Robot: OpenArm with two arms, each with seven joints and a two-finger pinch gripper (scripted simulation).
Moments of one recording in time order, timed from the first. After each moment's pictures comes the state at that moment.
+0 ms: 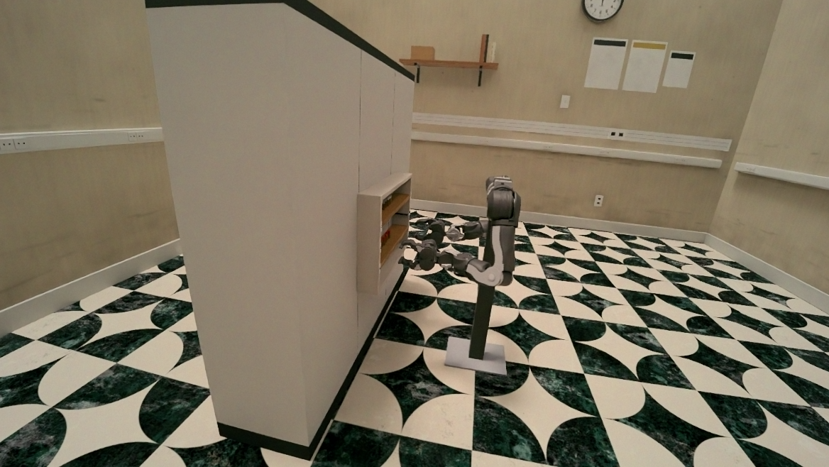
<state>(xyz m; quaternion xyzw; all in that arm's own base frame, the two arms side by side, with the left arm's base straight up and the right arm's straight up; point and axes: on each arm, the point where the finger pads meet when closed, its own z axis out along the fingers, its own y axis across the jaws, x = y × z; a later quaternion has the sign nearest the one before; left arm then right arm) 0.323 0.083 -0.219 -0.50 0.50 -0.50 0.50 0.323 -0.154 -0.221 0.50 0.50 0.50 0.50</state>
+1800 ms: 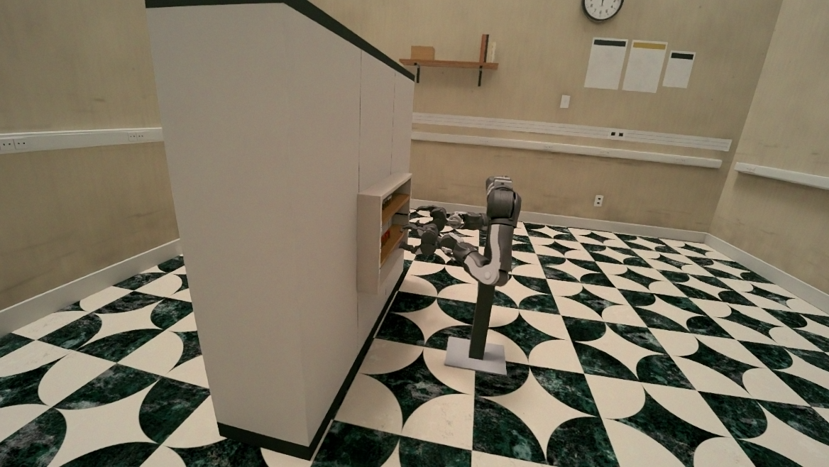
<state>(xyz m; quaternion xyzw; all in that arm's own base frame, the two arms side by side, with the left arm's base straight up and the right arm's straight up) 0.324 0.083 -0.160 -0.50 0.50 -0.50 0.50 0.323 -0.154 -0.163 0.50 0.50 0.50 0.50</state>
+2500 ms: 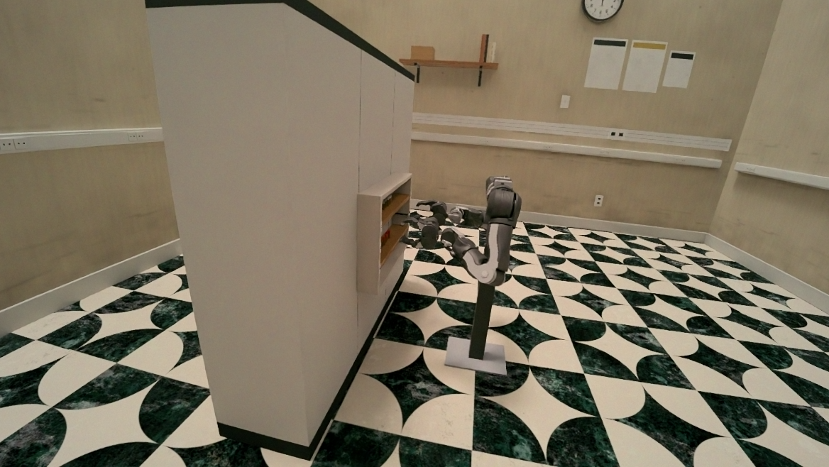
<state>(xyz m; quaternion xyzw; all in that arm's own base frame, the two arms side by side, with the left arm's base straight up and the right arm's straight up) 0.324 0.083 -0.136 -0.50 0.50 -0.50 0.50 0.323 -0.154 -0.139 0.50 0.50 0.50 0.50</state>
